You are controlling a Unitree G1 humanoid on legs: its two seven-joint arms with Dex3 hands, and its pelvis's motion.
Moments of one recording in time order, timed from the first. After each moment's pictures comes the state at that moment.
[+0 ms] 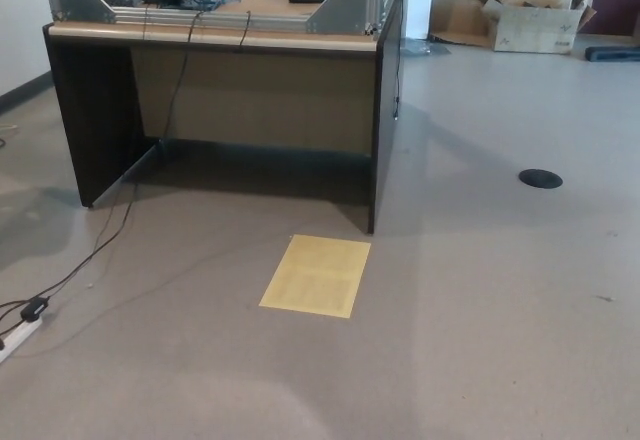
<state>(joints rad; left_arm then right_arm) 0.06 0.59 0.36 0.07 0.86 -0.76 1.15 -0.27 -0.40 0.03 1.13 -0.20 -0.64 -0.06</state>
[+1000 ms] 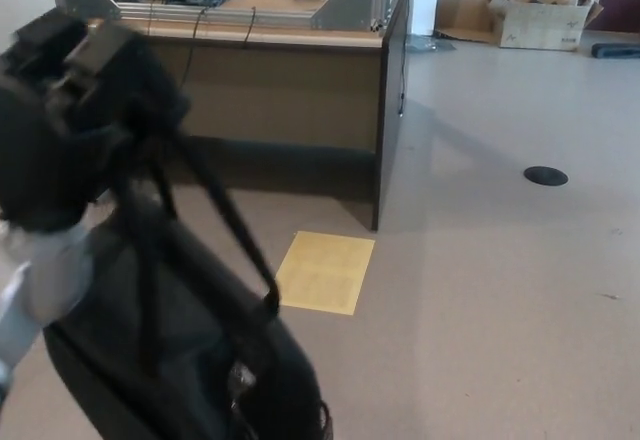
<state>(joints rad) -0.97 0.57 -0.08 0.57 0.91 -0.68 0.99 -0.23 -0.40 0.03 1.12 -0.20 -0.64 -0.07</state>
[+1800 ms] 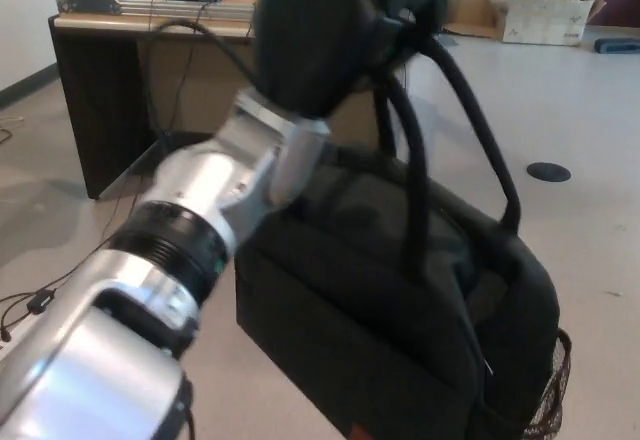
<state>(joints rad) -1.46 0.23 -0.45 1.03 0.97 -0.45 0.98 -0.23 -0.40 0.03 1.10 -0.20 -0.64 -0.07</state>
